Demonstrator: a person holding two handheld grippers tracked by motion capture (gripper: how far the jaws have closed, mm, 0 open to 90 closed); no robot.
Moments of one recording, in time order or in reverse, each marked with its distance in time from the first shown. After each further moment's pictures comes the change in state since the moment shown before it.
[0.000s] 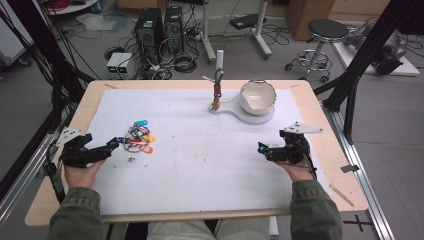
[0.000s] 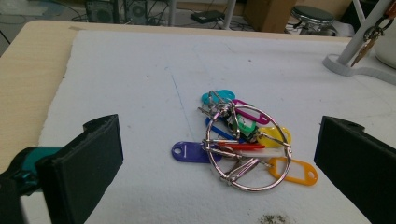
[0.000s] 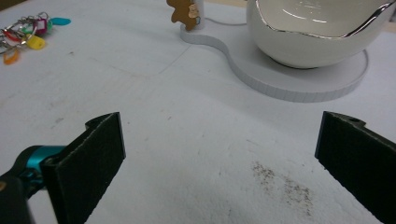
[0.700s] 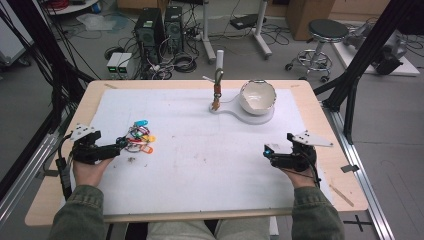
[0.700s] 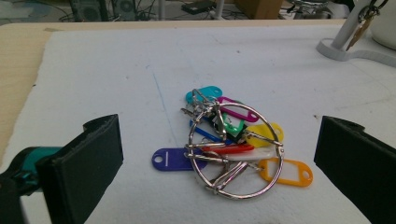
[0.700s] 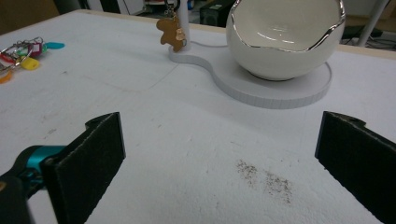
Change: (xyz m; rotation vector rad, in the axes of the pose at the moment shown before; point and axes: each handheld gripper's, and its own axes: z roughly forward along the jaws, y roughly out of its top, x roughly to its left) left arm -0.015 0.003 0.020 0.049 -0.032 0.073; right arm 0.001 -0.021 -0.020 -0.136 -0.060 0.012
